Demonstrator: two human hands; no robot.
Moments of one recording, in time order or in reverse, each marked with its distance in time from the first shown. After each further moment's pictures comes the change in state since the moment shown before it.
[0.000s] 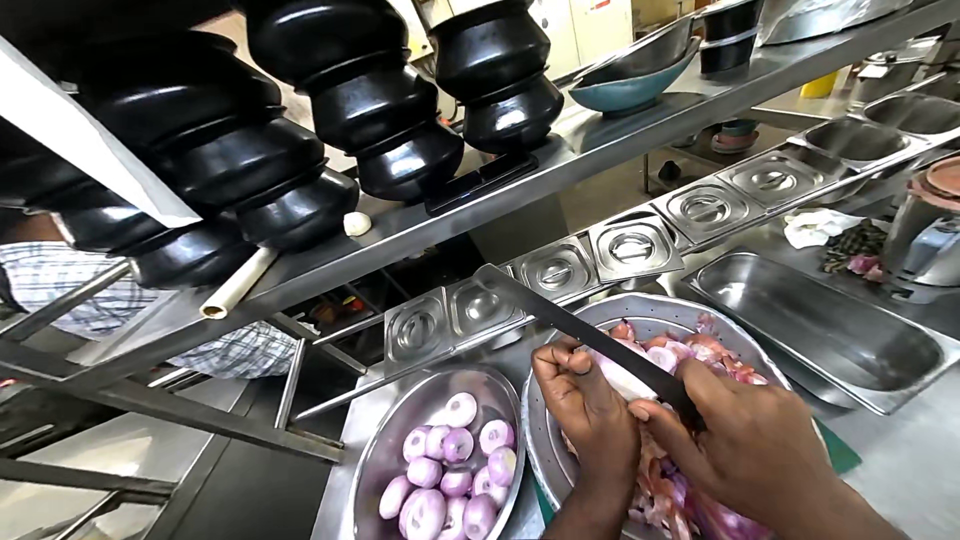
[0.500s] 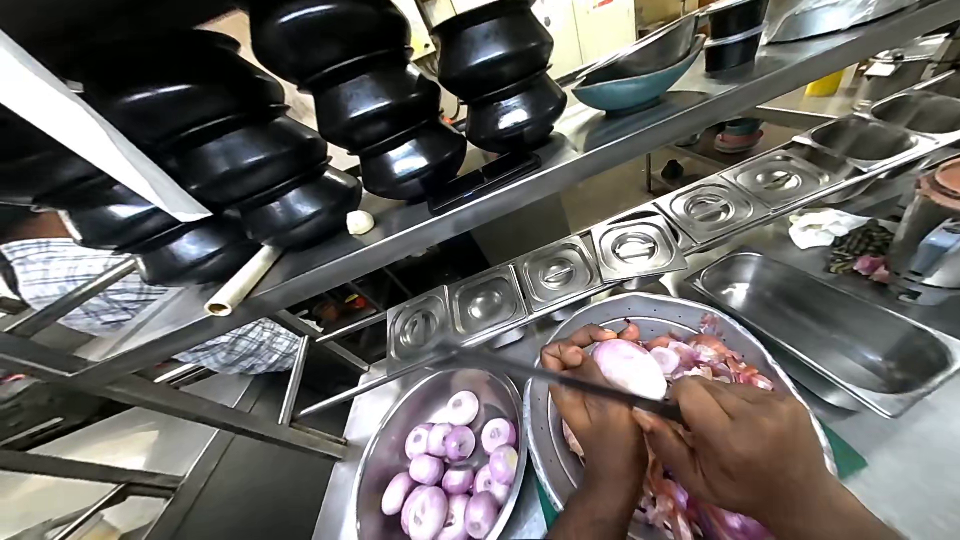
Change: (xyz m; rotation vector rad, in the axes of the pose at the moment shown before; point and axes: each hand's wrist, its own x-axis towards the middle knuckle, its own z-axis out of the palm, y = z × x) left_hand -0.002 -0.001 0.000 -0.028 -0.008 -0.118; right_hand -0.002 0.002 0.007 -0.016 0.101 -0.191
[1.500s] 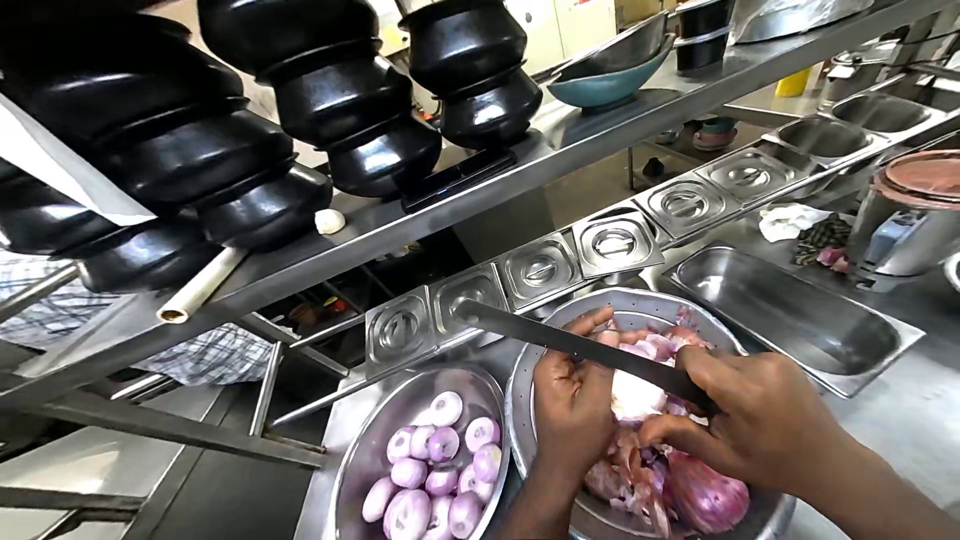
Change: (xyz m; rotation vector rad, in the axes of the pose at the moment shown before) left_hand 0.017 0.026 -0.016 0.384 -0.479 -0.029; right_hand 0.003 0.038 -0.024 0.155 -0.154 0.038
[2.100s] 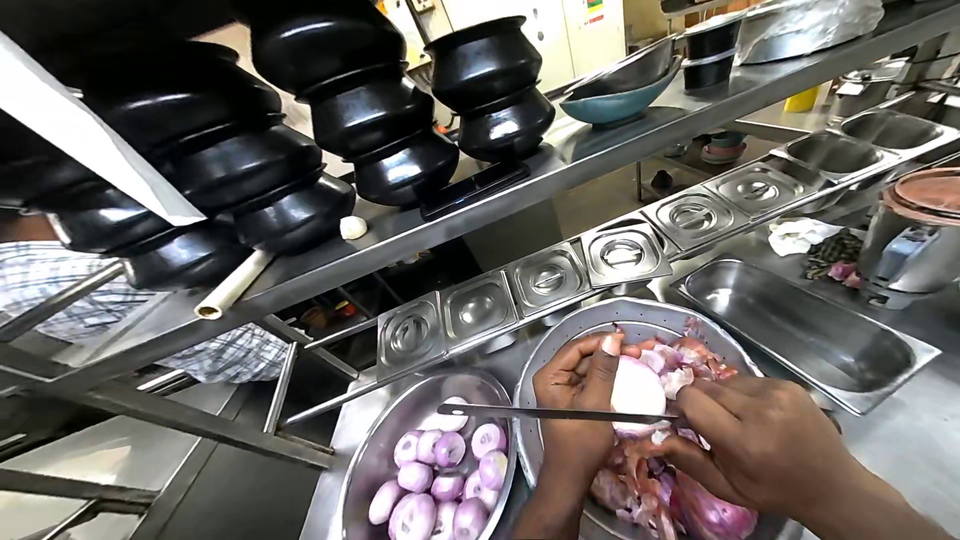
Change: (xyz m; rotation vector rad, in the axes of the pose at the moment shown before) left_hand -0.005 0.005 0.003 -0.080 0.133 -0.097; right_hand -0.006 -0.006 0.002 -0.084 0.041 -0.211
